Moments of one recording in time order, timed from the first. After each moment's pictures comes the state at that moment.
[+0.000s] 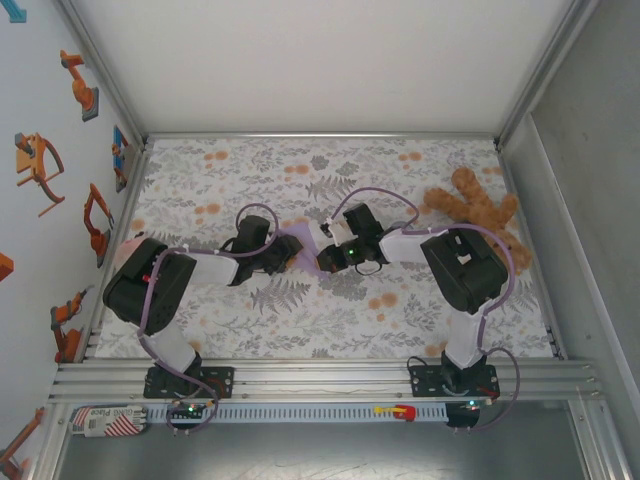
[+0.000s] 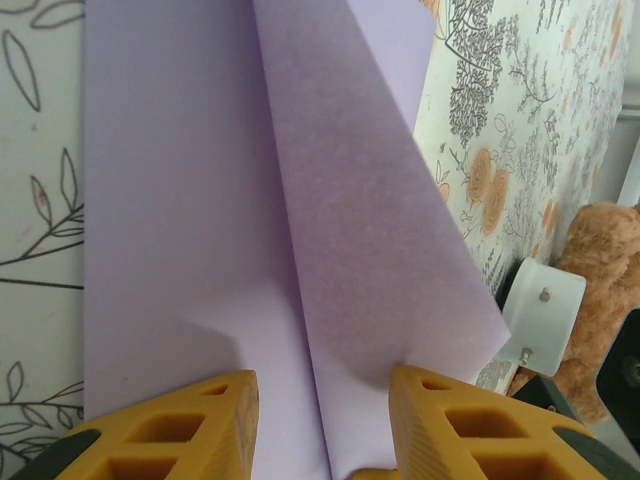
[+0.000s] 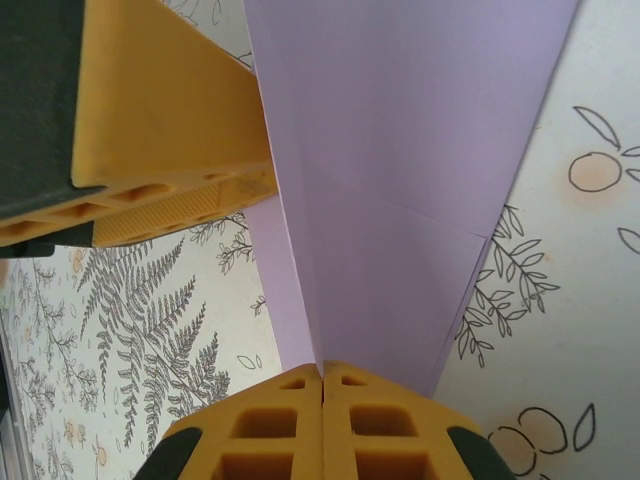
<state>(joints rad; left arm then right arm) -0.57 1.71 0.66 0.31 0.33 -1.22 0.60 1.90 0.97 -0.02 -0.66 0.26</state>
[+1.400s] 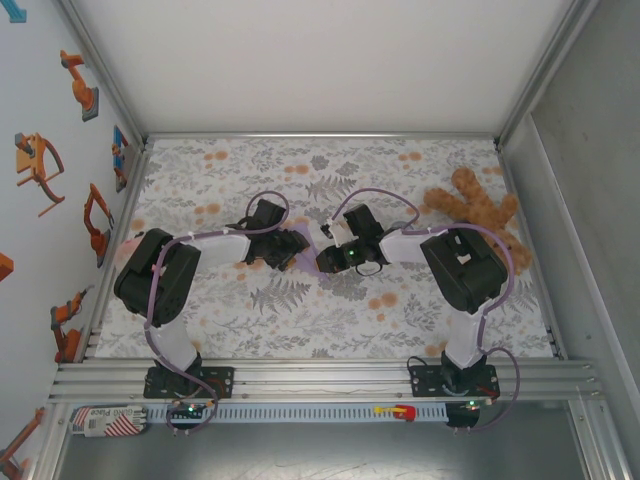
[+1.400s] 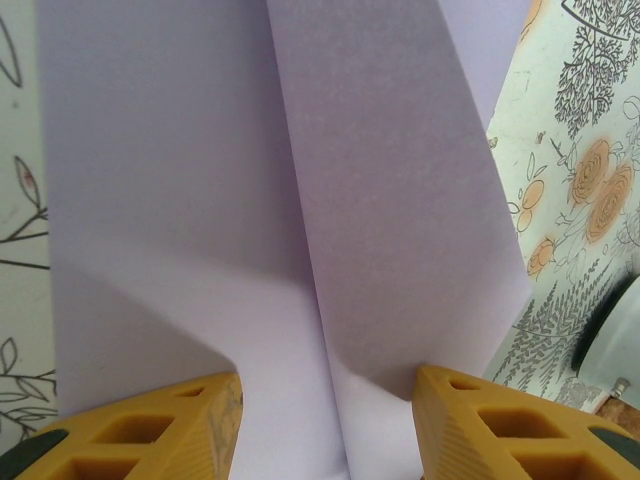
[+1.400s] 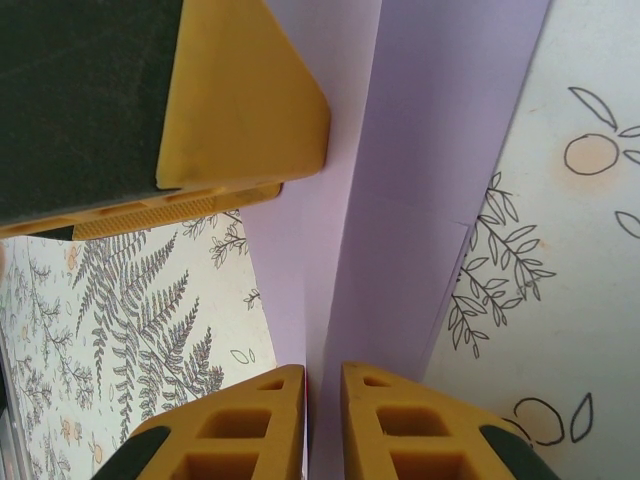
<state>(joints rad) -0.60 1.79 0.94 -0.18 0.27 -1.17 0.60 1.91 0.97 -0.02 -0.66 0.26</state>
